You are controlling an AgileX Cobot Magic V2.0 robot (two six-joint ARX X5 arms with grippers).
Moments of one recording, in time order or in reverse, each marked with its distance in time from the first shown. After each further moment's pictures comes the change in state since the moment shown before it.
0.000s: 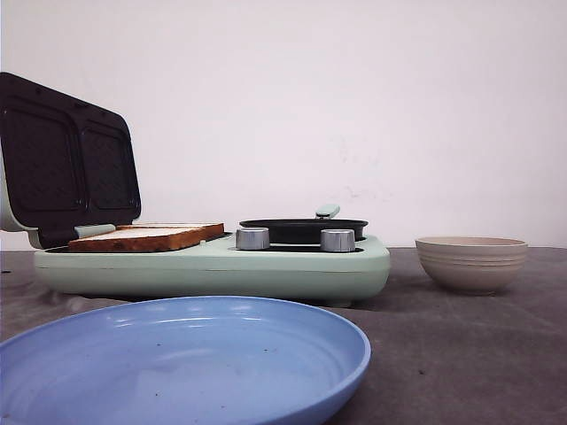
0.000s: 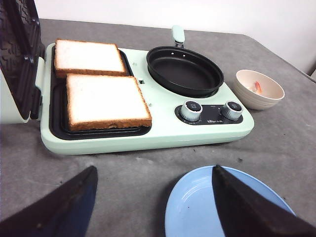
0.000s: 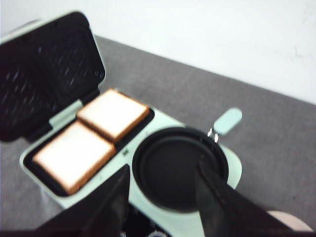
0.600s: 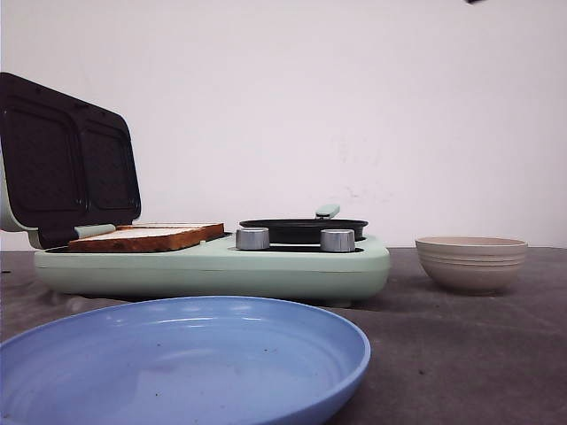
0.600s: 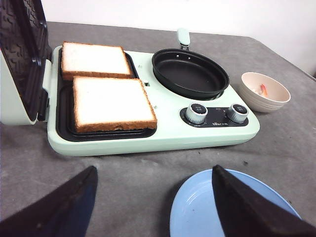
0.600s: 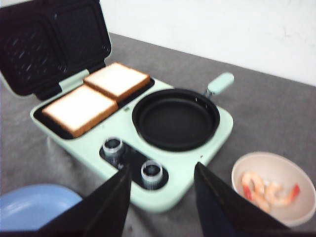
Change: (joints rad) left arm 0.000 0.000 0.000 0.005 -0.022 0.000; right arm -0.001 -0.587 -0.618 0.142 -0.018 -0.007
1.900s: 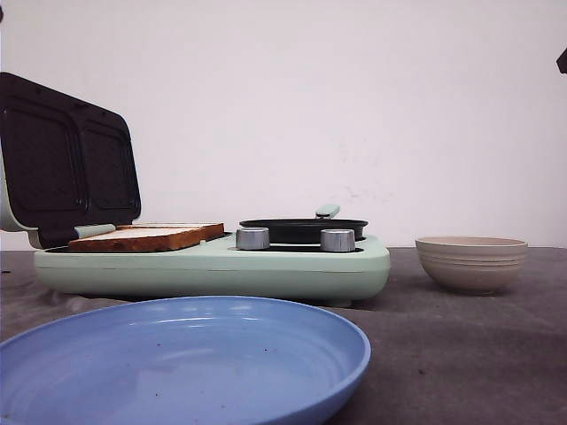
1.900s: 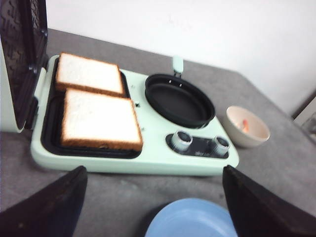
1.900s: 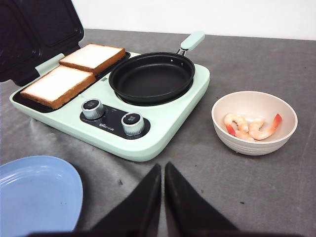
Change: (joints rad) left arm 0.000 0.002 0.007 0.092 0.000 -0.201; right arm 0.000 -0.360 -0.305 -0.041 0.078 0.128
